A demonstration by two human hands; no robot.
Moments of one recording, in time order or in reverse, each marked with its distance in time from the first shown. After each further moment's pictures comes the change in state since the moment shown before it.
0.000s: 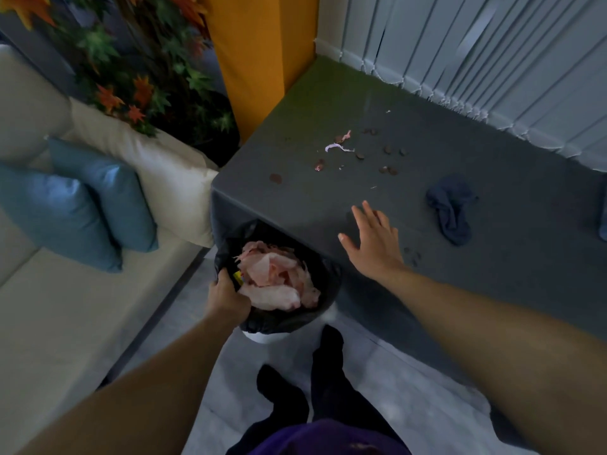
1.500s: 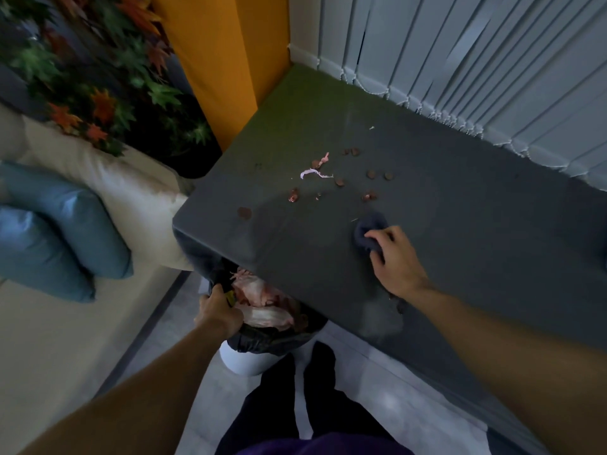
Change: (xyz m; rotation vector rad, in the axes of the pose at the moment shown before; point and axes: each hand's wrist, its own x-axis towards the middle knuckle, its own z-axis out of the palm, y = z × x) left_hand 0.063 0.079 0.016 0.162 -0.114 -0.084; right_hand 0.077 0.110 -0.007 0.177 0.161 -0.152
